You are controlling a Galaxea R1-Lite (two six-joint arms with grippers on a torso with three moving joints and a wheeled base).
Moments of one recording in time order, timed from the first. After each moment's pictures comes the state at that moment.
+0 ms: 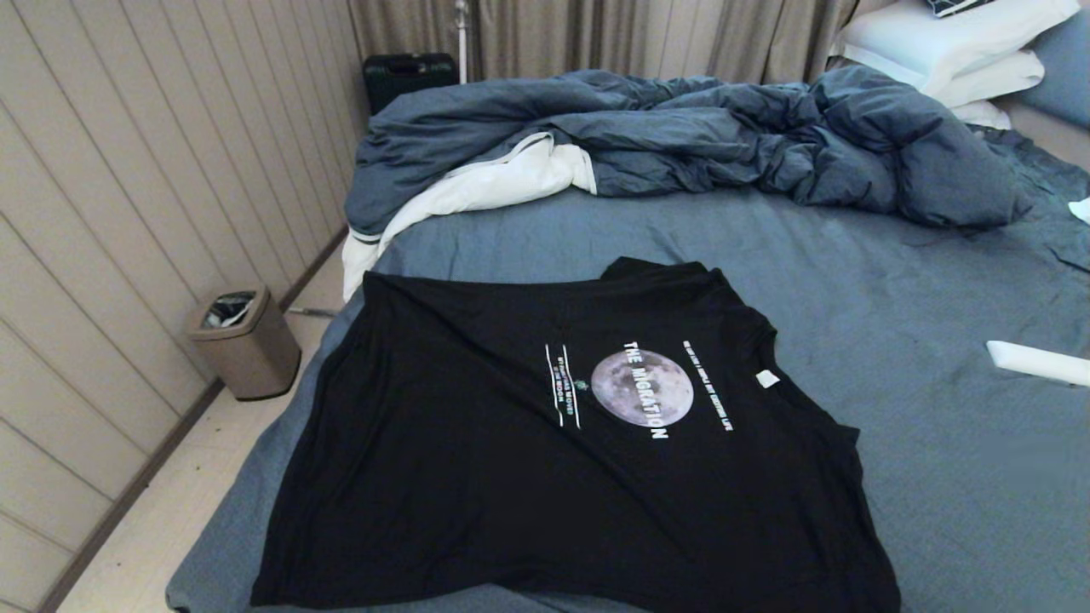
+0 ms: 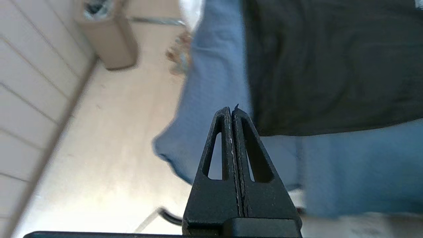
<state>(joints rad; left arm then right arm) 0.04 0.25 -0.06 0.00 -0.05 0.06 -0.10 0.30 -0.03 -0.09 0.04 -0.01</state>
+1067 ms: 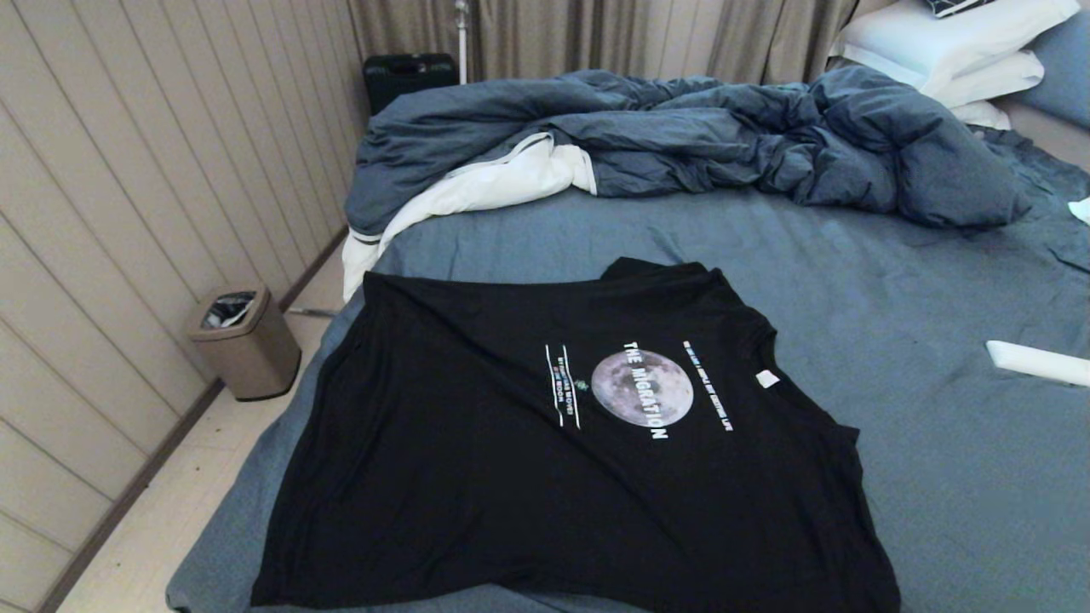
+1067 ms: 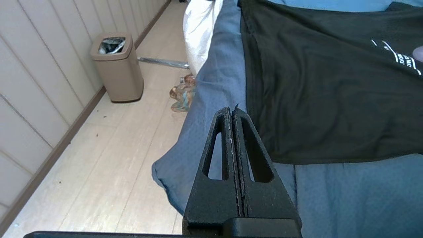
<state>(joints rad) 0.01 0.00 -0.02 0.01 0.01 -0.02 0.01 0.02 0.00 -0.01 -0.01 -0.01</state>
